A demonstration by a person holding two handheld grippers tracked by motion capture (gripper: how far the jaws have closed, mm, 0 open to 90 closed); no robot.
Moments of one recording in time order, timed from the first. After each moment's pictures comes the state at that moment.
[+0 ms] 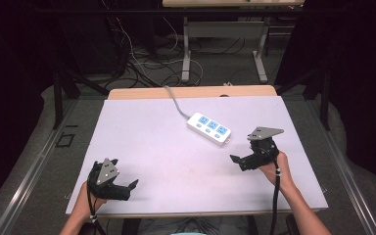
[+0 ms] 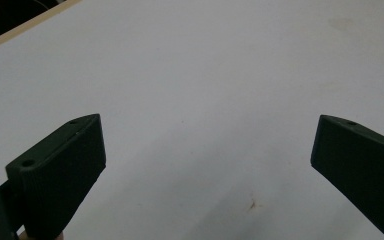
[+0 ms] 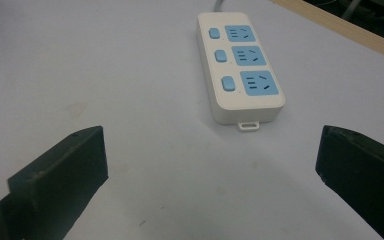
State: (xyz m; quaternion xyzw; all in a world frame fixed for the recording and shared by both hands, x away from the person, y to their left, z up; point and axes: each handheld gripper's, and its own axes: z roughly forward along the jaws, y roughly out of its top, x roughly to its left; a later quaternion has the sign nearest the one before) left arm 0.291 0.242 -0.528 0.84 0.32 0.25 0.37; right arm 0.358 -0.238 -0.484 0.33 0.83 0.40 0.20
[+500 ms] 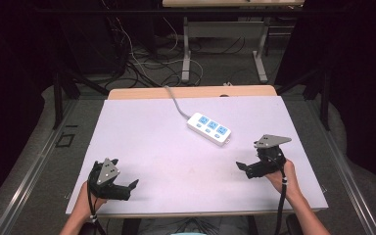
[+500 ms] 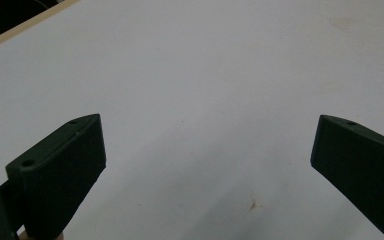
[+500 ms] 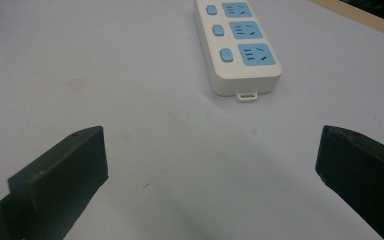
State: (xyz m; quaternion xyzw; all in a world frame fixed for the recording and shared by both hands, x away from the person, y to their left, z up) left arm 0.292 0.241 -0.528 0.83 0.32 0.25 0.37; right arm 0.339 -0.253 -0.494 0.34 0.83 0.40 0.20
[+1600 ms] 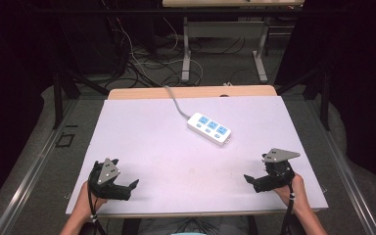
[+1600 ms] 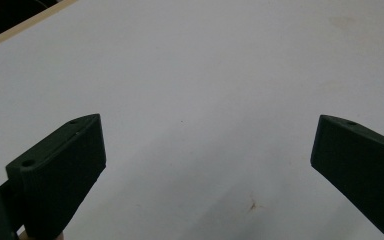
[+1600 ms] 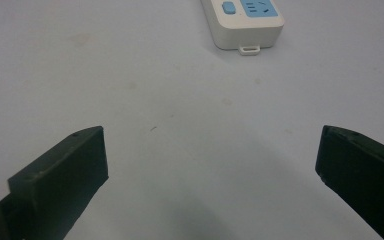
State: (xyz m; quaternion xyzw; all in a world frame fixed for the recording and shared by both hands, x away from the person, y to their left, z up) left arm 0.292 0.241 -0.529 0.84 0.32 0.25 0.37; right arm 0.307 -0.271 -0.512 0.36 0.83 0.38 0.20
